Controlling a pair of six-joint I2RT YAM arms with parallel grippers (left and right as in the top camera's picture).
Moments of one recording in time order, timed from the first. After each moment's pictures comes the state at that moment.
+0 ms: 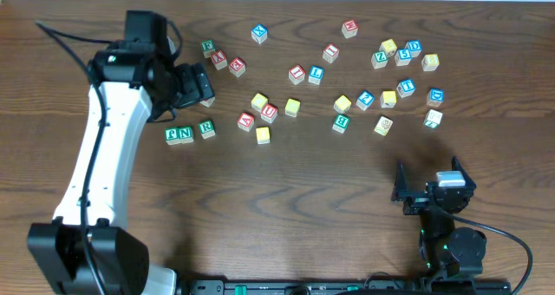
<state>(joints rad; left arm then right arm) -0.07 1.66 1.58 -1.14 0.07 -0.44 0.03 0.01 0.01 -0.07 0.00 -0.07</state>
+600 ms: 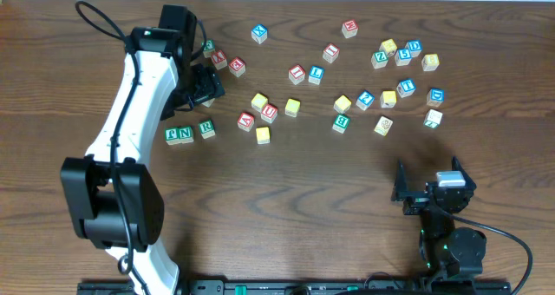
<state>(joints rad) -0.11 1.90 1.68 -1.20 -0.02 -0.54 0.03 0.01 0.01 -0.07 0.00 -0.07</state>
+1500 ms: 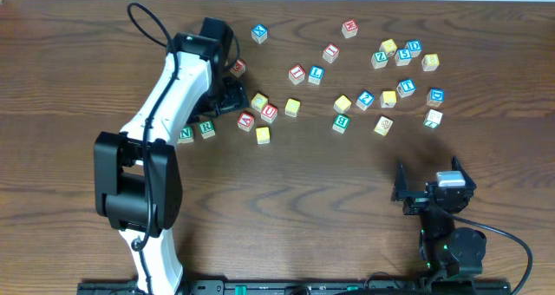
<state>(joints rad) -0.22 2.01 1.66 -1.16 -0.02 -0.54 0.03 0.01 0.01 -0.07 0.00 -0.07</state>
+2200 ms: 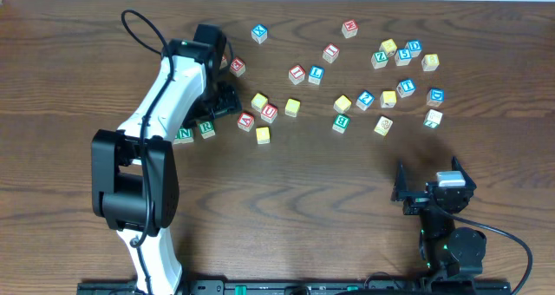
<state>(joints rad) -0.19 2.01 1.58 -1.10 -0.02 -0.56 0.03 0.01 0.01 -0.07 0.00 -0.07</state>
